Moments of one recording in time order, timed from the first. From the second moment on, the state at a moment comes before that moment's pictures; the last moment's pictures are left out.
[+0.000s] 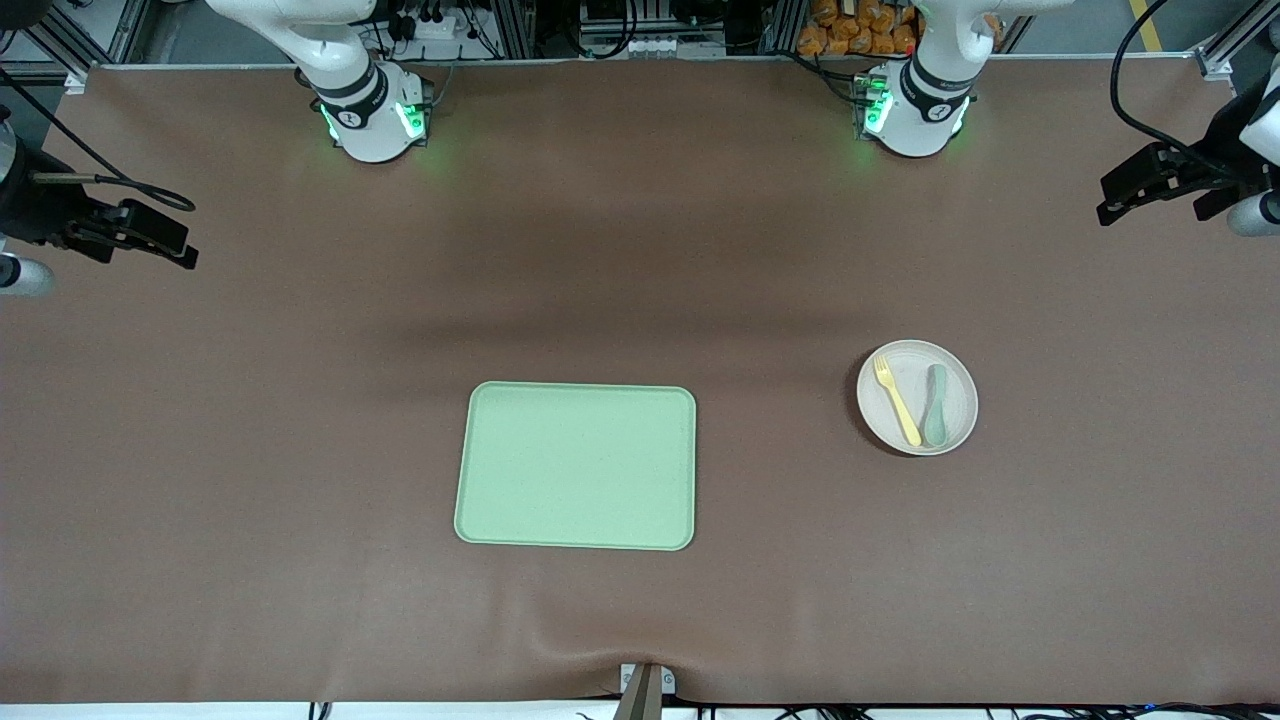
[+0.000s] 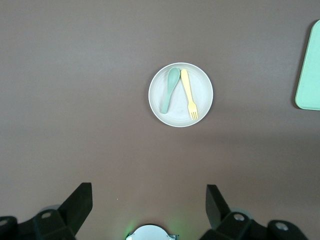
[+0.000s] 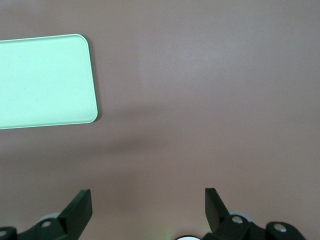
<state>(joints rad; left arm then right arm) -0.06 -0.03 -0.02 -1.49 0.01 1.41 -0.12 -0.04 0.03 0.07 -1.48 0.05 1.44 0.14</state>
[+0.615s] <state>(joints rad) -0.04 0.03 -0.02 -1.53 0.01 1.49 -0.12 -0.04 0.03 0.07 -1.48 0.05 1.44 0.14</state>
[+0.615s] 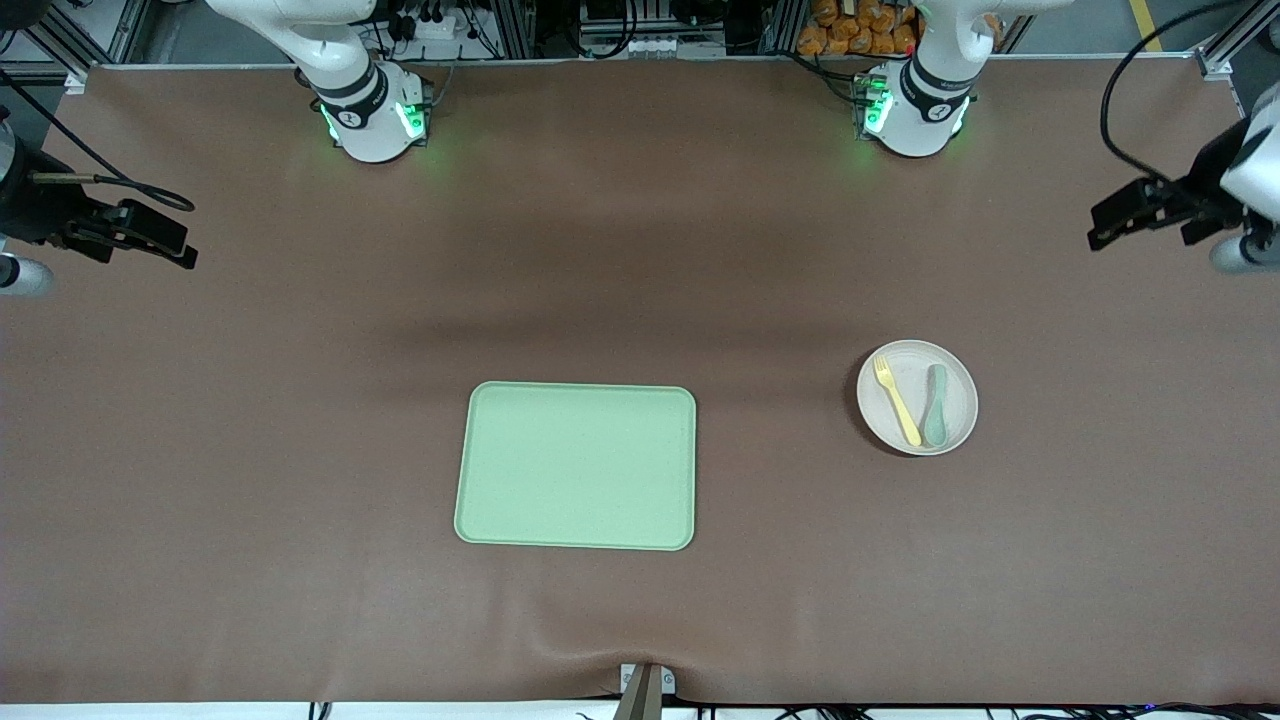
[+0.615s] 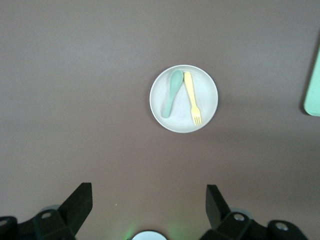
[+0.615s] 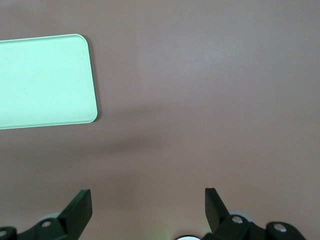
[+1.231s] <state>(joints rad) 0.03 0.11 -0.01 -1.98 0.01 2.08 -0.12 -0.04 0.03 0.07 -1.48 0.05 1.43 0.14</state>
